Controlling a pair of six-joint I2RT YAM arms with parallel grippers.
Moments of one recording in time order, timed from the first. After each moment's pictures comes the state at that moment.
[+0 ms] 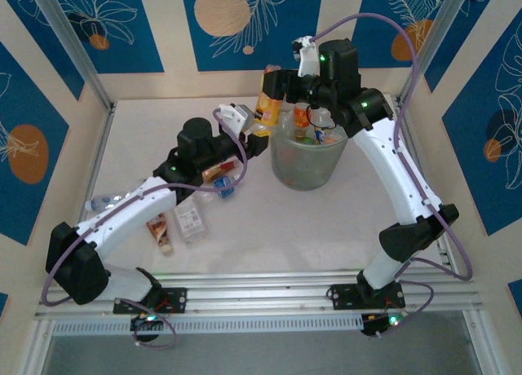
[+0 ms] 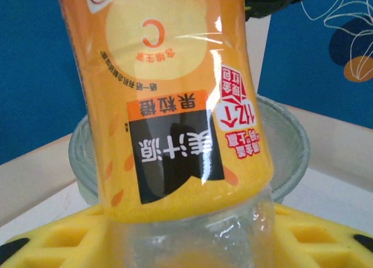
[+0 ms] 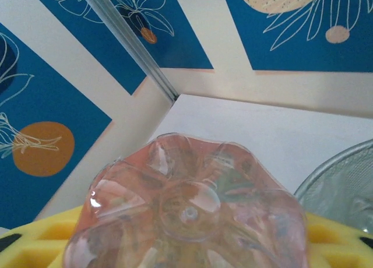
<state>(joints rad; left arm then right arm) -0.67 1.37 1.14 0.16 0.24 0.01 0.48 1.64 2.02 -0.73 -0.31 0.39</state>
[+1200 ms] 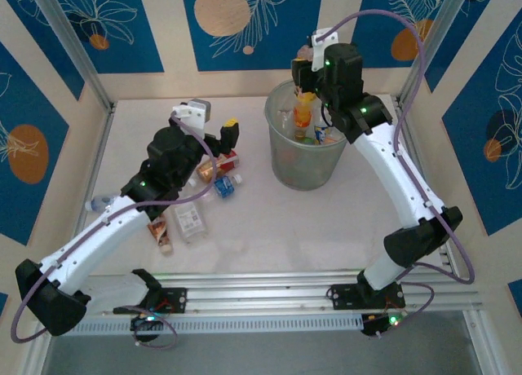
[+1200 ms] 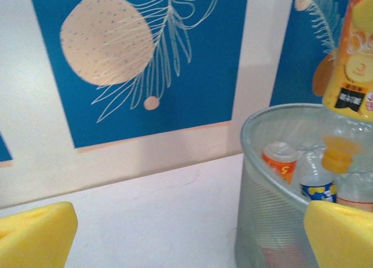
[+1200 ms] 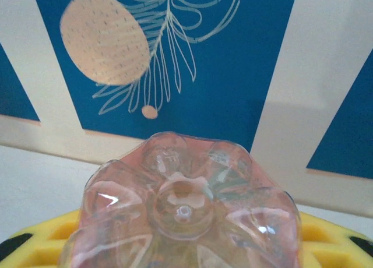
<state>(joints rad) -0.67 1.13 1.10 -0.05 -0.33 -0.06 0.45 1.60 1.87 -0.52 0.25 0.03</state>
